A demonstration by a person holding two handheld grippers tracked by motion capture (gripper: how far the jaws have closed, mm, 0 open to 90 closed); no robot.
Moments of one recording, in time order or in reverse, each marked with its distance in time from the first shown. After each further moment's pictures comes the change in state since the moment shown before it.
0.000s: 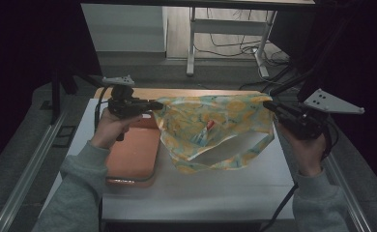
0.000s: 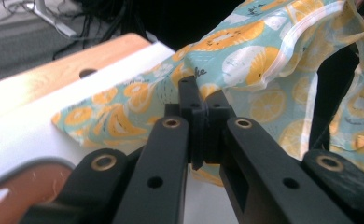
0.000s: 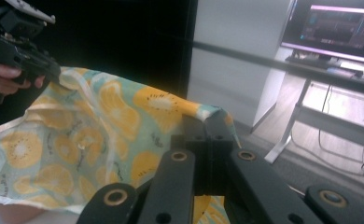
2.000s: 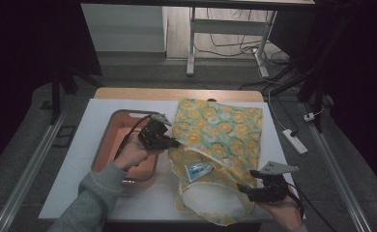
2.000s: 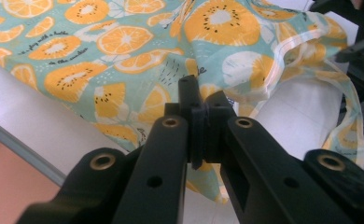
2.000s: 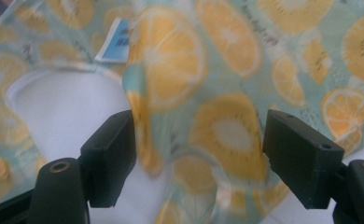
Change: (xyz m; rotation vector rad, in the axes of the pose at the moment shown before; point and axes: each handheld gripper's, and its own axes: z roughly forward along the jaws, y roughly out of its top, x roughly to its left) left arm -0.023 -0.071 0.091 0.392 0.032 0.087; right arm 0.062 -0.194 -0.003 0.544 0.108 0.142
